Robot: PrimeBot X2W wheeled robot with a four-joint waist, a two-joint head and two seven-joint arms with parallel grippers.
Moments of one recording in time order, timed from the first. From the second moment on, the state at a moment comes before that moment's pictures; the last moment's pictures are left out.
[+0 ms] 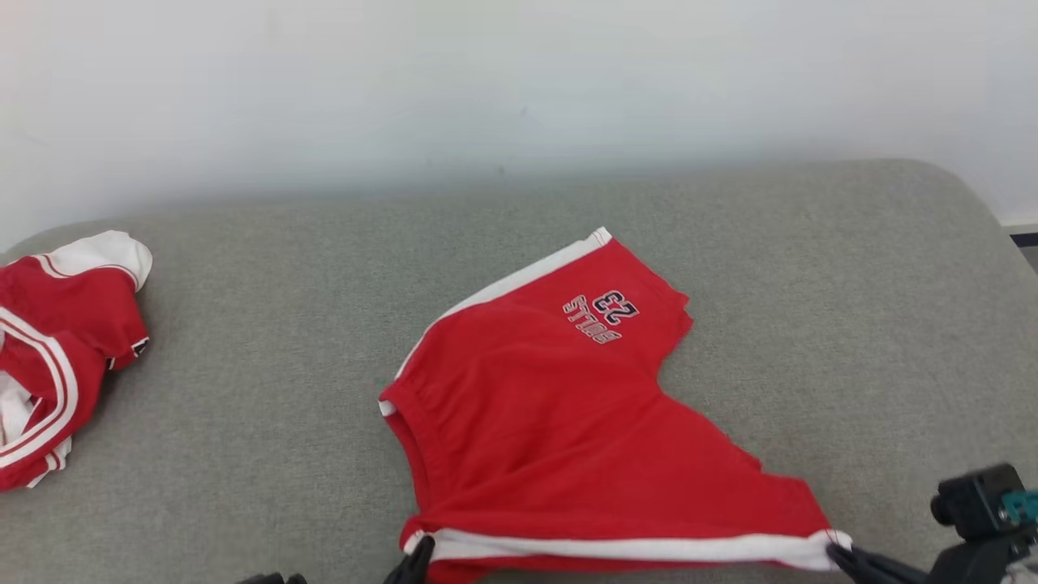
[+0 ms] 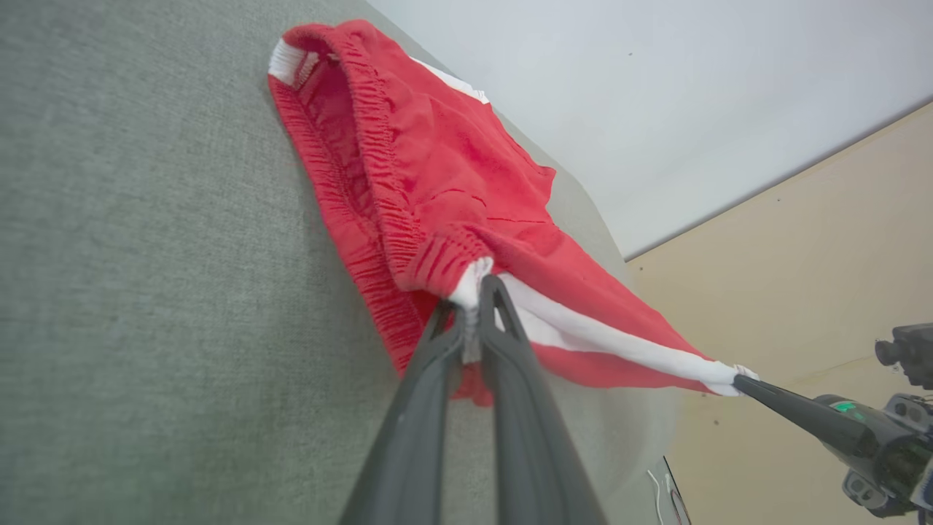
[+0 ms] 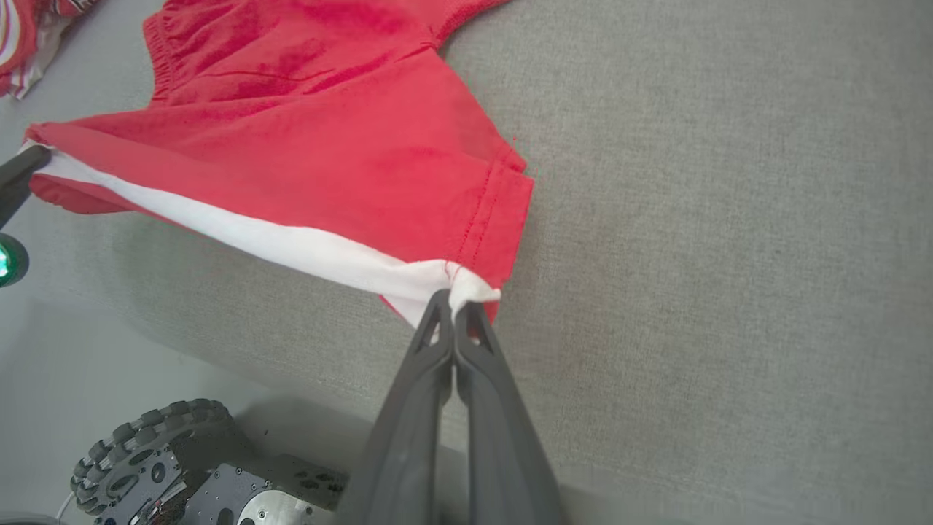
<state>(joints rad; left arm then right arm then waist) -0.12 0.39 -0.71 0.18 -1.23 -0.13 -0.26 0.14 -0.56 0.12 -0.27 0.72 0.13 0.70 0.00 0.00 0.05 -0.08</state>
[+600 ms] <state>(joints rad) -0.19 0.35 -0.72 0.18 -1.19 -0.13 -0.26 0.04 -0.53 0.04 -0.32 0.65 0.13 0.73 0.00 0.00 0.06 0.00</state>
